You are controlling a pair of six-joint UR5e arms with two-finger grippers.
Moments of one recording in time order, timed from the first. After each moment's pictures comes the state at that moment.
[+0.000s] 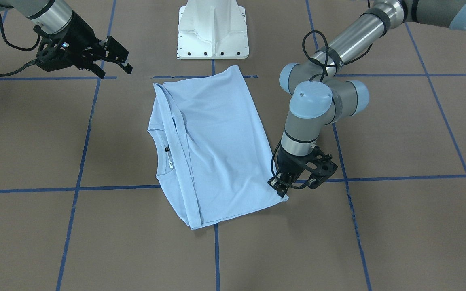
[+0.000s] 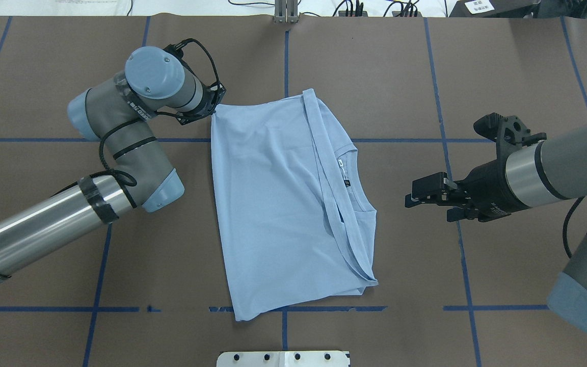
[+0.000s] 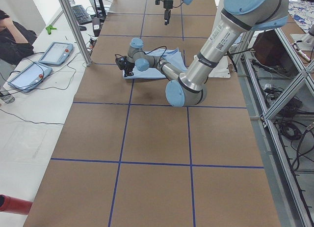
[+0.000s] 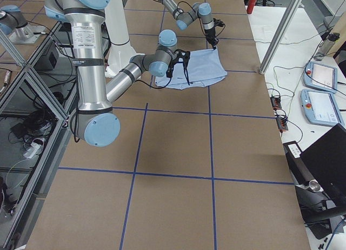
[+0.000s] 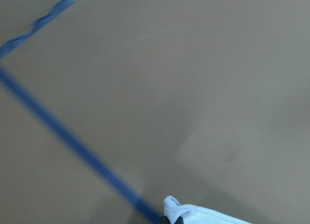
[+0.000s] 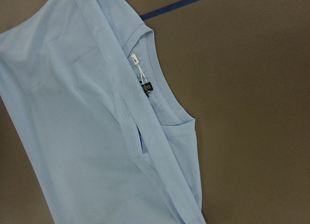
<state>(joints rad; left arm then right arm) -0.73 -2.34 -1.21 -2.11 -1.73 -1.72 0.69 -1.50 2.17 -1.15 2.15 1.44</state>
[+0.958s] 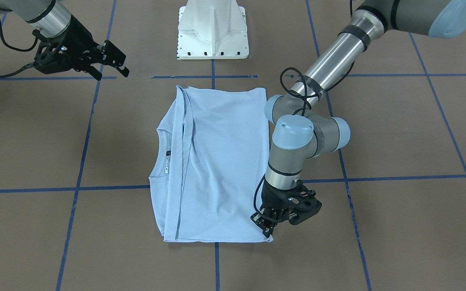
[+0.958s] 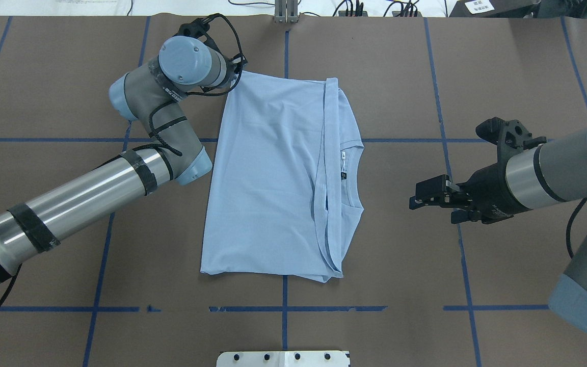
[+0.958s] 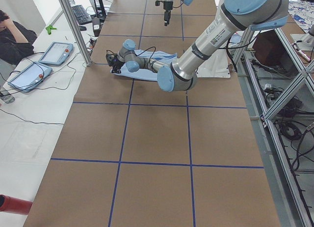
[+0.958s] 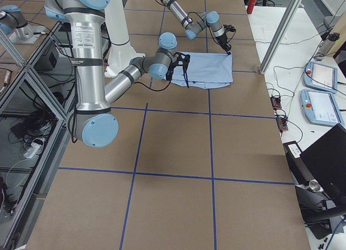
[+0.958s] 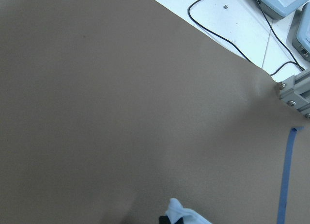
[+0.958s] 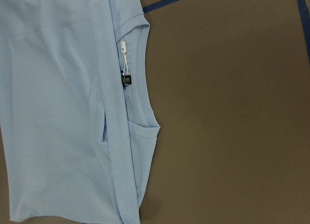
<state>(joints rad) -0.75 -2.50 -0.89 -2.35 -1.61 -1.64 0.69 -1.51 2.15 -1.15 2.14 1.44</state>
